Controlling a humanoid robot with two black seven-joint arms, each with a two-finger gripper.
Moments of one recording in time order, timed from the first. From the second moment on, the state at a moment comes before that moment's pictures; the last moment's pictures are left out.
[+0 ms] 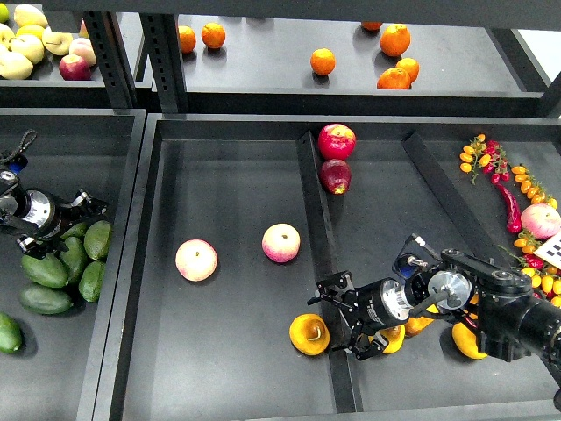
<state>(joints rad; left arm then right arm) -0.87 0.38 -0.38 -0.44 0.75 -0.49 0.49 0.81 -0.14 0.05 0.58 -0.04 0.58 -0.49</state>
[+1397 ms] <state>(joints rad) -0.87 0.38 -0.39 -0.43 0.74 -0.49 0.49 0.80 -0.10 0.06 0.50 -0.03 0.58 -0.49</state>
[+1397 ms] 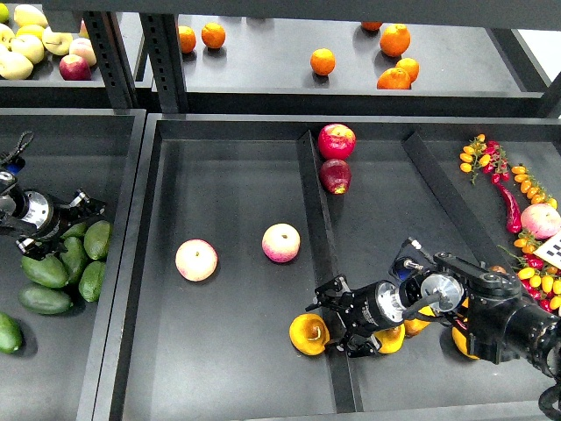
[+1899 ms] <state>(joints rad) -0.87 0.38 -0.39 -0.42 0.74 -0.49 0.49 0.79 -0.07 0.07 0.45 0.00 0.58 -0.49</state>
